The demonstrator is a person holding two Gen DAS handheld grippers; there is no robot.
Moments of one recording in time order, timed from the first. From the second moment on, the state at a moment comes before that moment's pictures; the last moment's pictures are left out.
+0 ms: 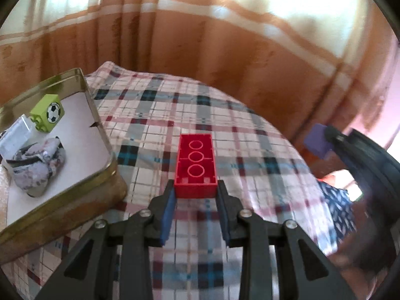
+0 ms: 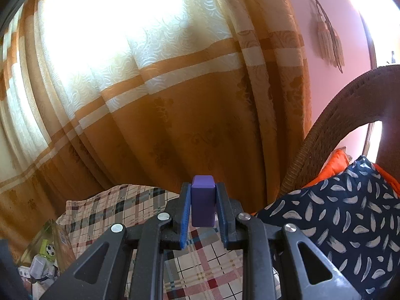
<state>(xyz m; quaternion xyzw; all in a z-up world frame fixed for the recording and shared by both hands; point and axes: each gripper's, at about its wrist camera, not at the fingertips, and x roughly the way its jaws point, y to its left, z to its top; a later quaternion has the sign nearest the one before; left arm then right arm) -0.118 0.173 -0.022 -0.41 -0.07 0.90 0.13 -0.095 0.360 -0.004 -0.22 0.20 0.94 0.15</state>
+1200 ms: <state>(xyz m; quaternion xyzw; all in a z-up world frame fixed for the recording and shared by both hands) -0.100 0.165 -0.013 -0.40 0.03 0.90 0.14 -0.094 0.341 0.001 -0.22 0.16 0.95 0.14</state>
